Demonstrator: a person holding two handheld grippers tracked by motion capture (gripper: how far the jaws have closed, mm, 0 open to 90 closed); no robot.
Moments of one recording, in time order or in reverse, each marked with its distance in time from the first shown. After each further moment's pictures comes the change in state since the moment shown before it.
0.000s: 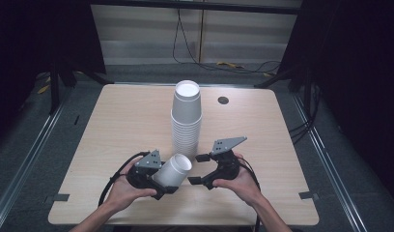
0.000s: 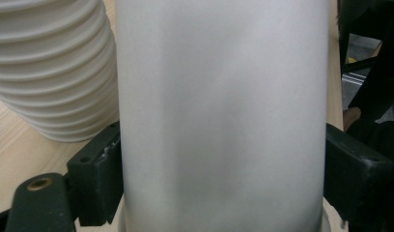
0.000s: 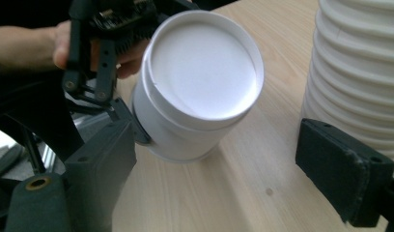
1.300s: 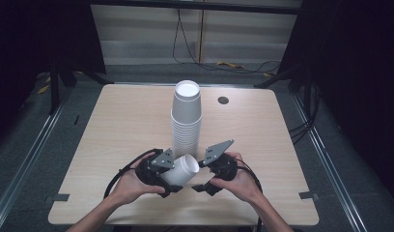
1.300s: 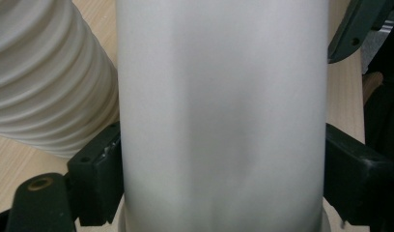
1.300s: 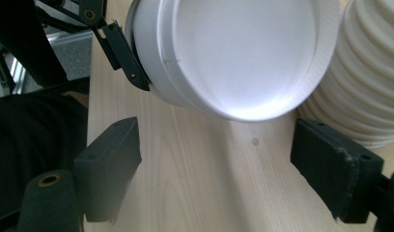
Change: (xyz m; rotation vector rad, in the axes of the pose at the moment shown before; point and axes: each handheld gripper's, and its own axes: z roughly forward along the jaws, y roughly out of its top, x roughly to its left) left arm -0.002 0.028 0.015 0.175 0.018 0.127; right arm 0.004 0.001 0.008 0.272 -0.030 -0.194
